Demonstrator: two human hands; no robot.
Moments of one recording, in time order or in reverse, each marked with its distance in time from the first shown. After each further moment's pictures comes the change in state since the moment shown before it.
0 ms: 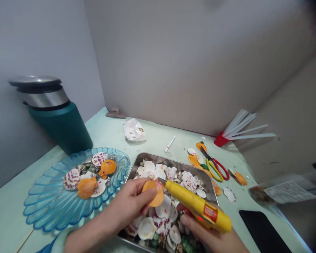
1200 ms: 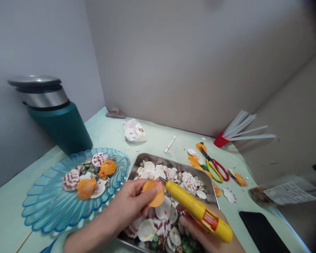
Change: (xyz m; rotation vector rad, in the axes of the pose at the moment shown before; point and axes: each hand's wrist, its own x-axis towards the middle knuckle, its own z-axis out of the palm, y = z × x) left_hand -0.001 0.001 0.001 -0.017 0.024 -0.007; right_hand 0.000 -0.003 0.002 -0.172 0.039 -0.145
